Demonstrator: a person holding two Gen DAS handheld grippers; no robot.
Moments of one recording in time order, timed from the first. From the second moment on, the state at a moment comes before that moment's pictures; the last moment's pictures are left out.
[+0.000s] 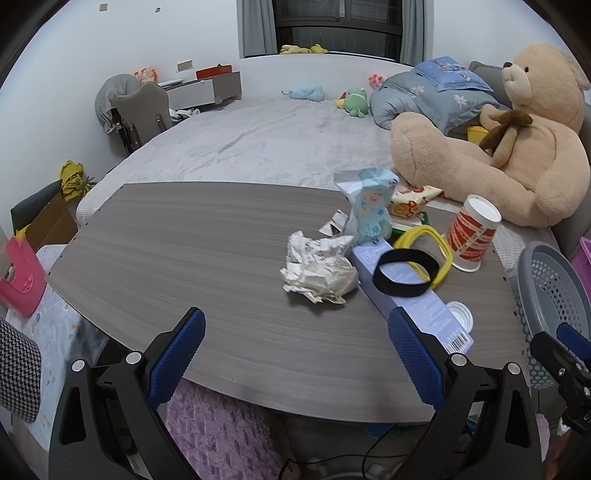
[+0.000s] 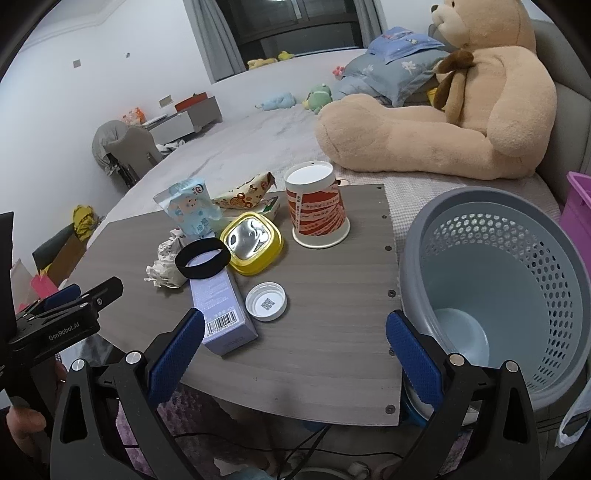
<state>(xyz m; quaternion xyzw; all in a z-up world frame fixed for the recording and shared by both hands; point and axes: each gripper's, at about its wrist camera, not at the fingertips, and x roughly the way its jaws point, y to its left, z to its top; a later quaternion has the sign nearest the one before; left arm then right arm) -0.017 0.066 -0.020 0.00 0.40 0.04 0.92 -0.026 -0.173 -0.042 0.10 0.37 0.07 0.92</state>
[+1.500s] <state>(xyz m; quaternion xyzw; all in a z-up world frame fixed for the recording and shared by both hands) 0.013 0.126 -0.051 -0.04 0.43 0.04 0.90 0.072 -0.053 -0.070 -0.02 0.42 0.13 0.90</state>
